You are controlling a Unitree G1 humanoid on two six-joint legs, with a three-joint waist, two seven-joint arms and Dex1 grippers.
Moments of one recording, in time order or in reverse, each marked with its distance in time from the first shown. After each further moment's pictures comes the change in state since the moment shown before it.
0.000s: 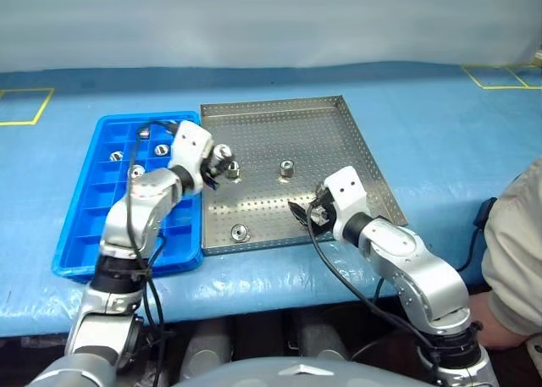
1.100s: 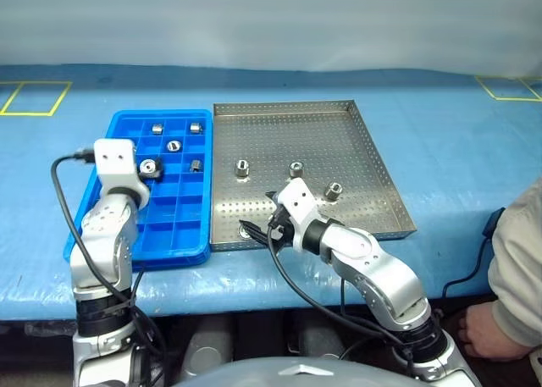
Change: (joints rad) left arm 0.051 -0.094 0.156 -0.058 -0.014 0.019 0.162; right arm -0.018 0.061 0.188 0.085 0.003 -0.137 0.102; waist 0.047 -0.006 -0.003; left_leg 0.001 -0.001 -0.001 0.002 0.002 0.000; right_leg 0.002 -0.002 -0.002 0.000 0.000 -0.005
